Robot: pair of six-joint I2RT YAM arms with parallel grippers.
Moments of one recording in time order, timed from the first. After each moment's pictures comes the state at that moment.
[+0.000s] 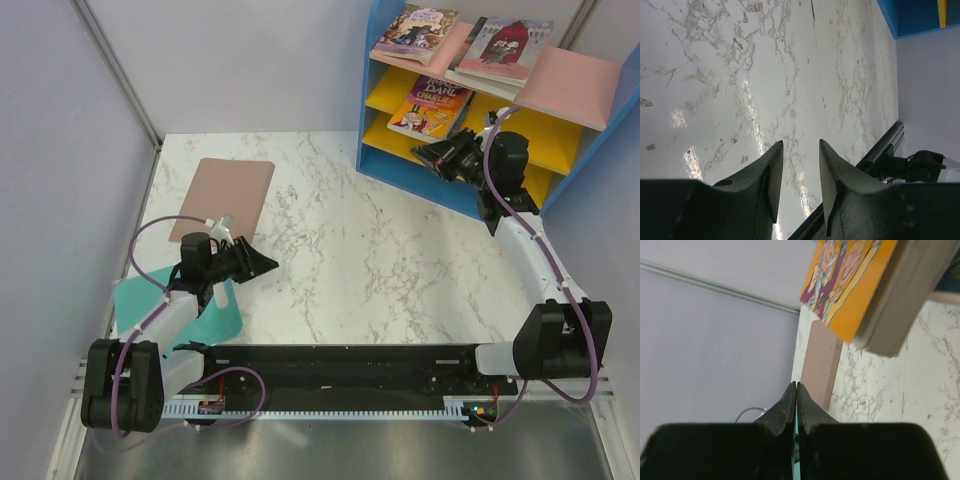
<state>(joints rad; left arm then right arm) -0.07 1.09 0.36 0.17 0.69 -0.62 0.01 1.36 1.14 0.08 -0.55 1.03</state>
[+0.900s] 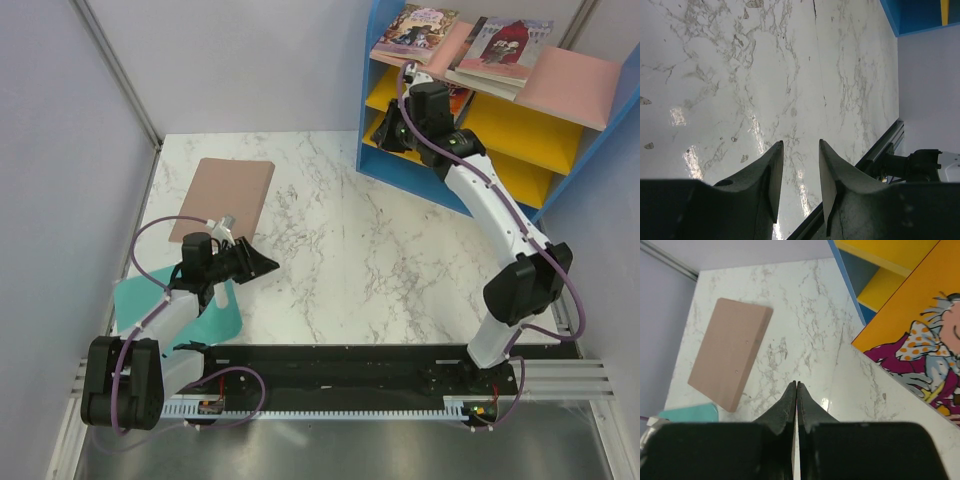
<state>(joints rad) -0.07 1.10 0.36 0.17 0.69 -0.62 0.36 1.71 1.82 -0.52 -0.09 0.47</state>
